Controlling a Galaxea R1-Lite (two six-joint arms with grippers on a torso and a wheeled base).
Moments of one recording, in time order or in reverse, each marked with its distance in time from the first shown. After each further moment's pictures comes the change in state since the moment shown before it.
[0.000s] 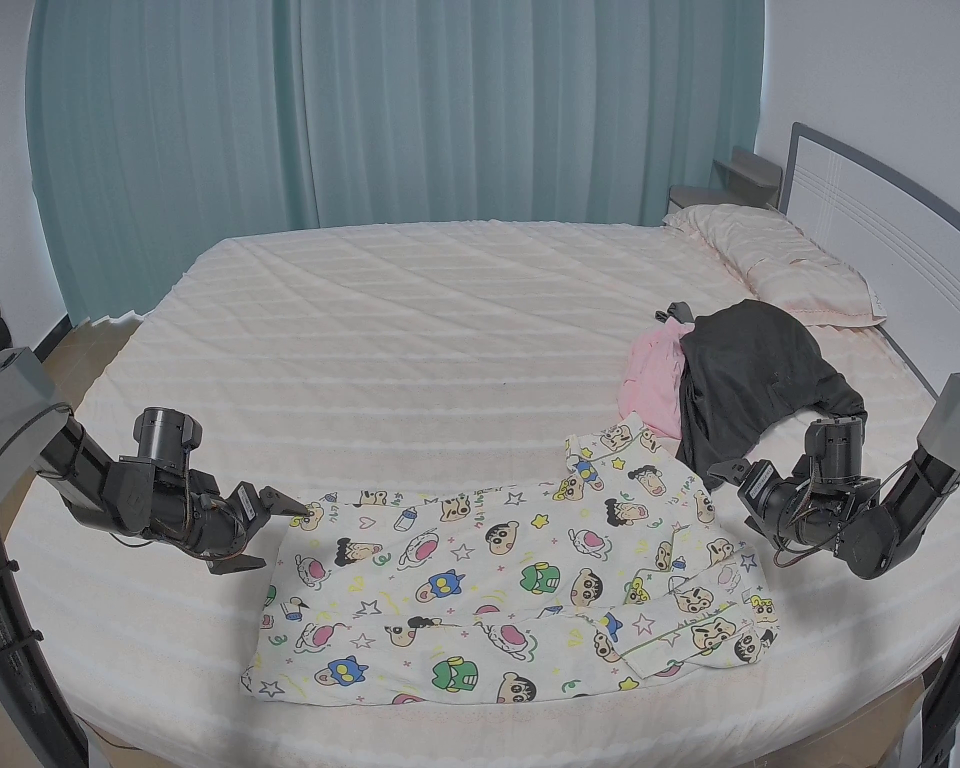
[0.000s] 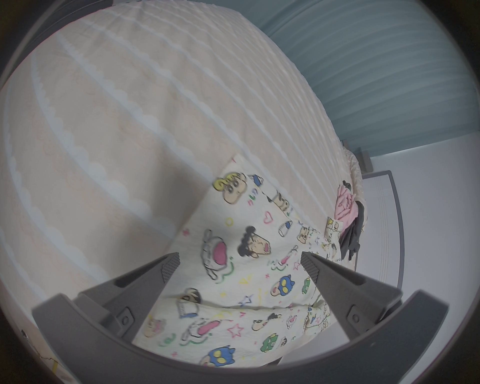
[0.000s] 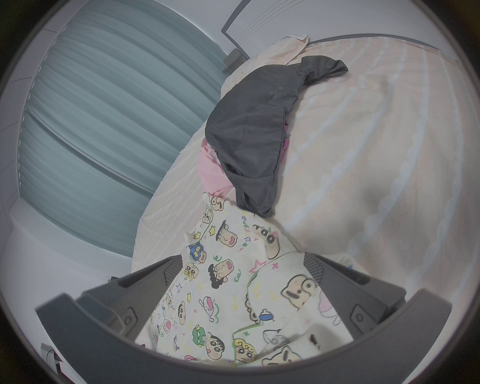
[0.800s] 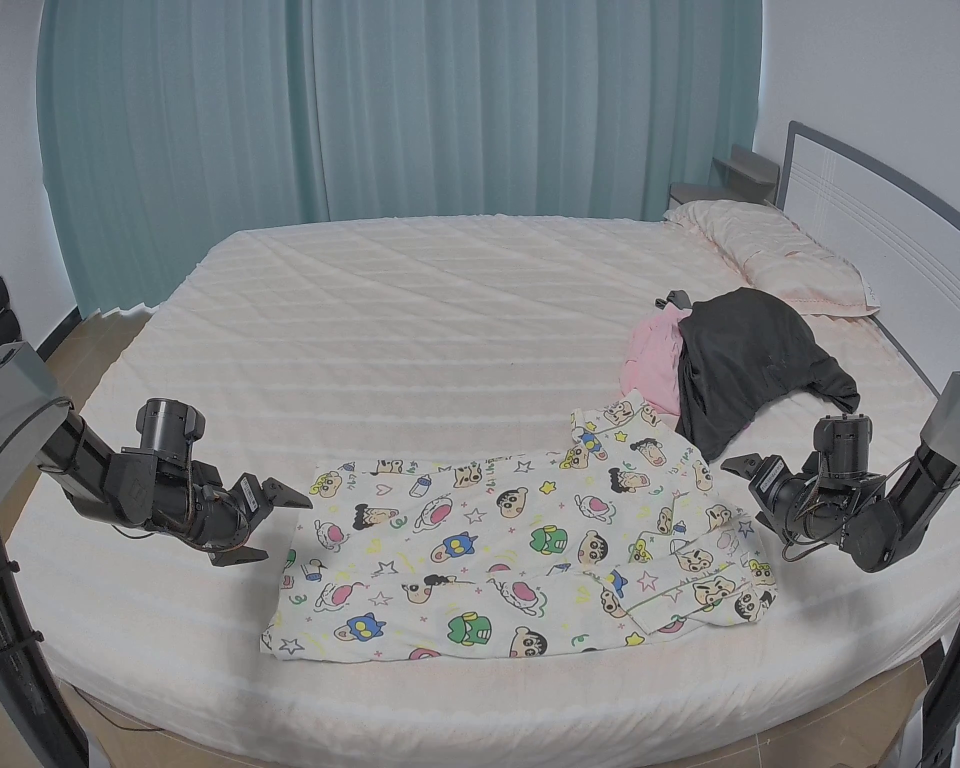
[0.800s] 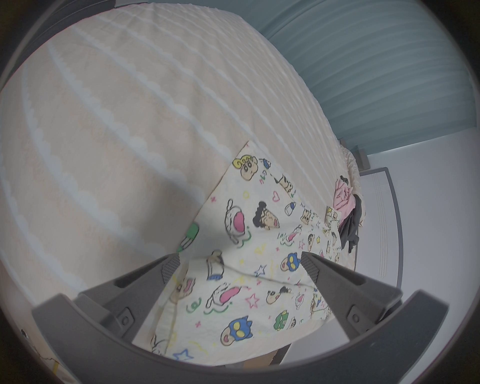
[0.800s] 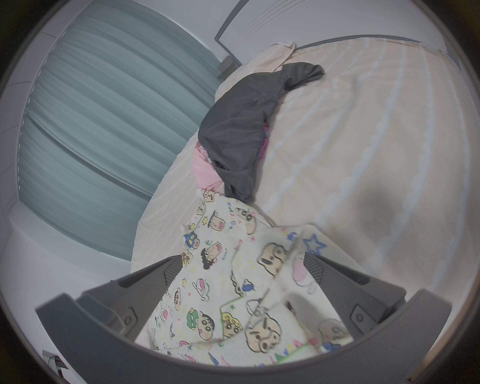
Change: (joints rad) left arm -0.001 -0.001 -0.039 0.023 0.005 0.001; right arm -0.043 0.014 -0.018 0.001 0.004 0.001
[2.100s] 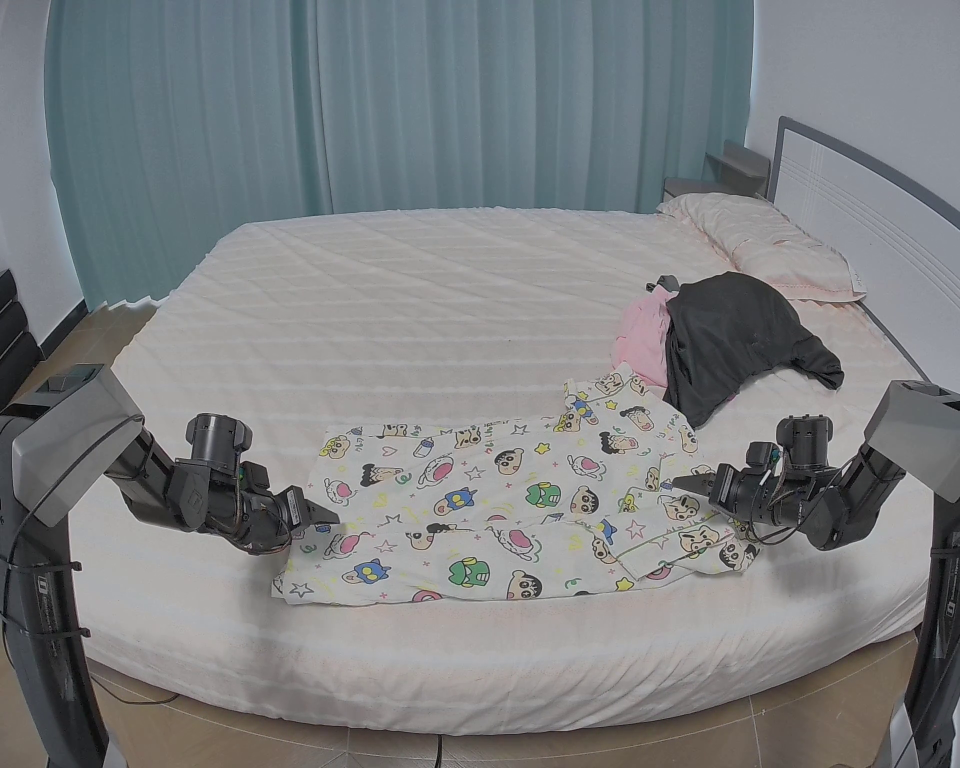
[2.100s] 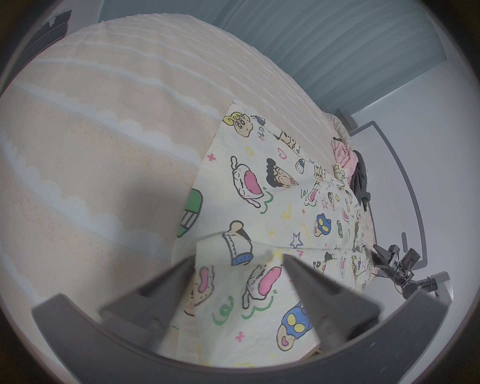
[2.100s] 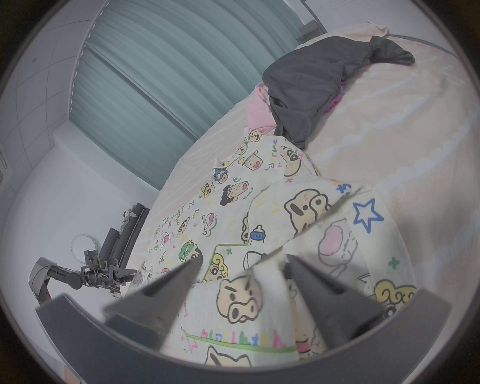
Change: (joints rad) left arm -0.049 0.251 -0.179 -0.086 0.009 0.251; right arm -0.035 0.283 -0.299 0.014 0.415 -0.400
